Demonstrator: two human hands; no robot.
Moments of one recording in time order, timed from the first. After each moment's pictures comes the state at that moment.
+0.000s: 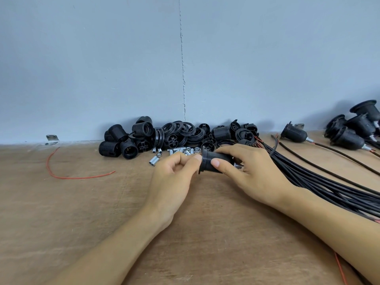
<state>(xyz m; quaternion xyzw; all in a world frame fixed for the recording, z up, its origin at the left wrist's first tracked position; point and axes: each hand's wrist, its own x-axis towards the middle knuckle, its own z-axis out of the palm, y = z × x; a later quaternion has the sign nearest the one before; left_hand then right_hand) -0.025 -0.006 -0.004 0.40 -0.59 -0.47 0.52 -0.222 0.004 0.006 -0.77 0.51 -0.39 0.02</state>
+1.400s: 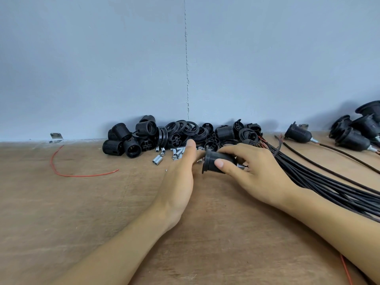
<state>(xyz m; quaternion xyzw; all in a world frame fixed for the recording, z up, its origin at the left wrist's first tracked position) -0.033 -0.009 -0.001 0.38 -0.61 -0.52 0.46 -0.223 0.002 0.003 -0.77 0.51 -0.38 0.02</state>
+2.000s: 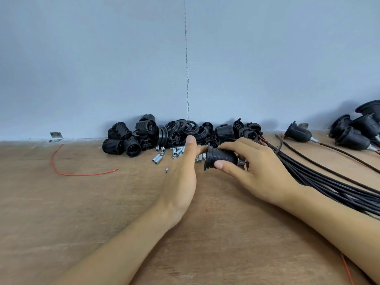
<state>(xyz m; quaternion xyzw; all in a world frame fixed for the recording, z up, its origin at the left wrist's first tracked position) -0.036 -0.008 -0.003 0.39 -0.63 -0.49 0.47 -0.225 0.005 0.006 -0.77 0.52 -0.37 -0.02</state>
